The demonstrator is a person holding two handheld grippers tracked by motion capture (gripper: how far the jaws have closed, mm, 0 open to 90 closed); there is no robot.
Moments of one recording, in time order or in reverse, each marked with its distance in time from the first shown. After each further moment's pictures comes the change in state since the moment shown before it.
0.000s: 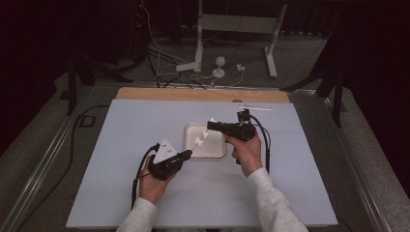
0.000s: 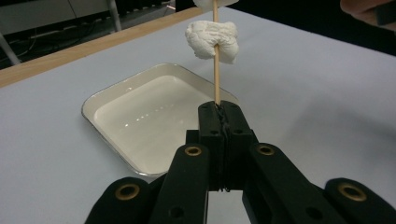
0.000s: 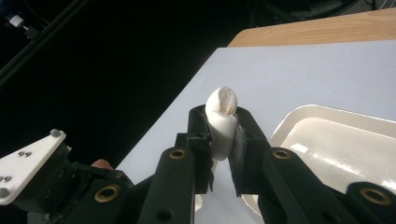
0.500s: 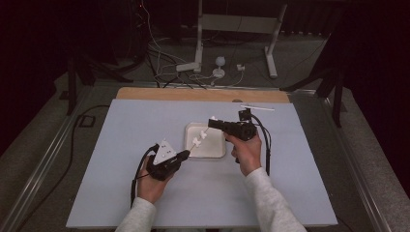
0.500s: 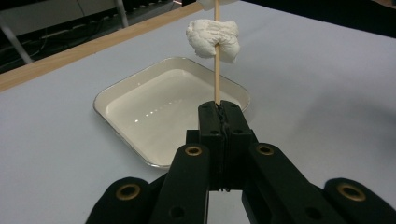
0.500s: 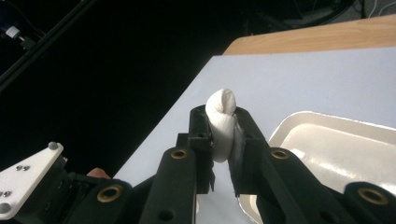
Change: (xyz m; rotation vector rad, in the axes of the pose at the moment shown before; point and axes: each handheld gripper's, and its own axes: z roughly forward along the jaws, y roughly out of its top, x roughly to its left) left arm 0.002 -0.003 -0.002 0.020 0.015 0.026; right arm 0.000 0.002 -0.002 -0.037 -0.017 0.014
